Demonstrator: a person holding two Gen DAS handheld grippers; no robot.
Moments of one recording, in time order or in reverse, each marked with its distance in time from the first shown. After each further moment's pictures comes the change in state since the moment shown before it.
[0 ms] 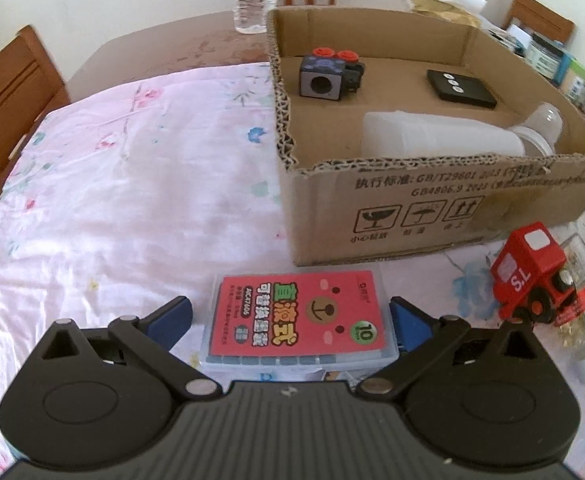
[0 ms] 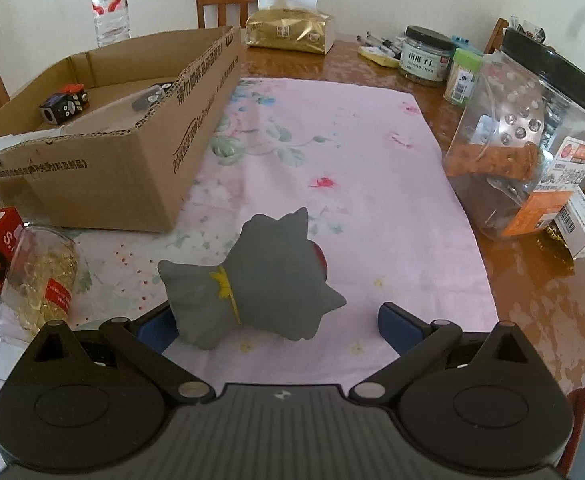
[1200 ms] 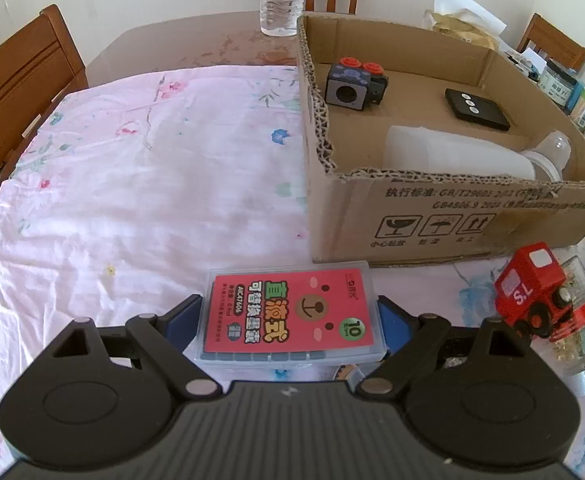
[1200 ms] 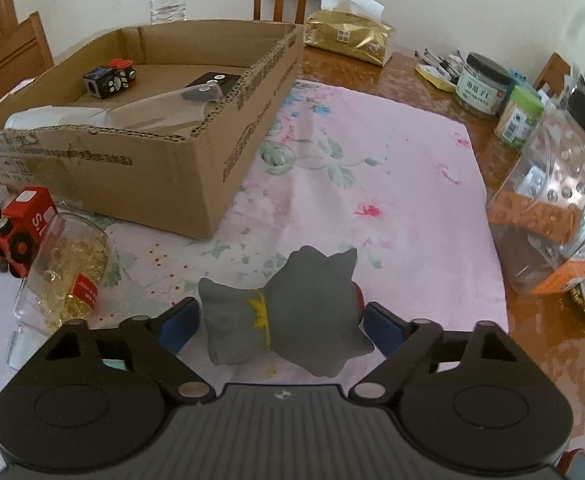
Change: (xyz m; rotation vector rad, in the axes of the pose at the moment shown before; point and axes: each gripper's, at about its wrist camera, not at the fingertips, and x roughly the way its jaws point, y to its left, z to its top) left arm -0.006 0.018 -0.002 -0.063 -0.007 -0.022; right arm 0.000 0.014 0.018 -0.171 0.041 0.059
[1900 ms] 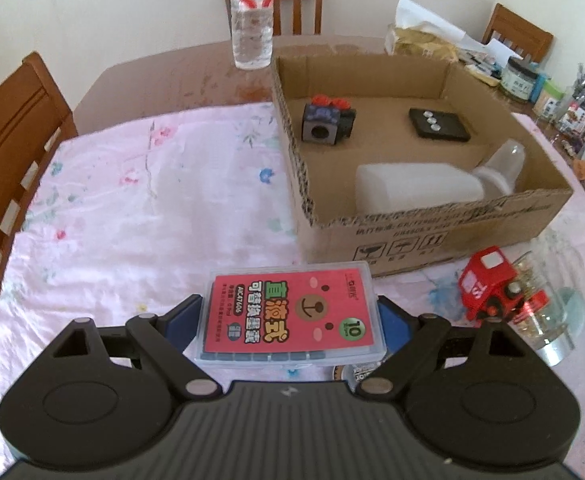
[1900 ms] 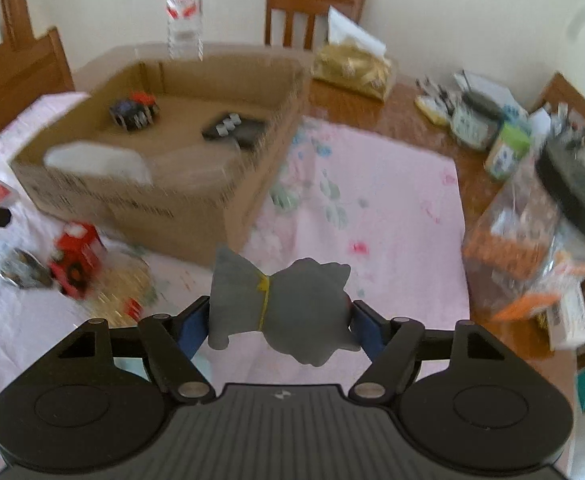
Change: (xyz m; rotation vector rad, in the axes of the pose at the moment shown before) left arm -0.046 0.004 0.015 0.115 -0.034 -0.043; right arm -0.059 0.001 0.030 -0.036 -0.059 0.038
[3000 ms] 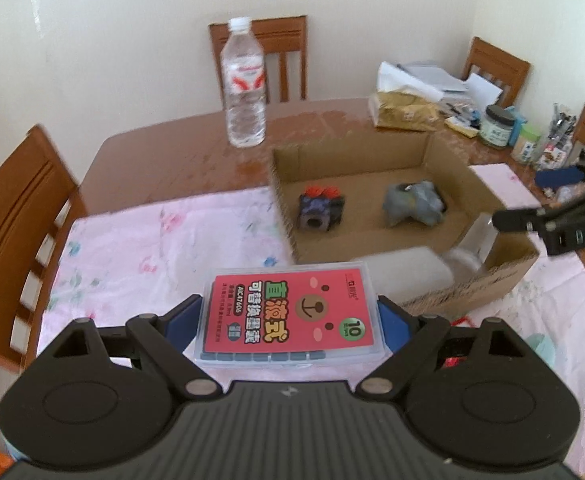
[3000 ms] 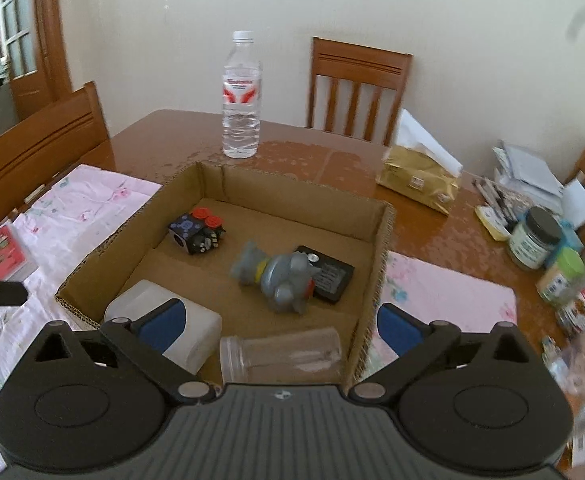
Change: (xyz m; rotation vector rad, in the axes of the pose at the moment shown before) left arm -0.045 0.003 0.046 0.062 -0.138 -0.020; right arm 0.011 0.058 0.095 -0.010 -0.118 0.045
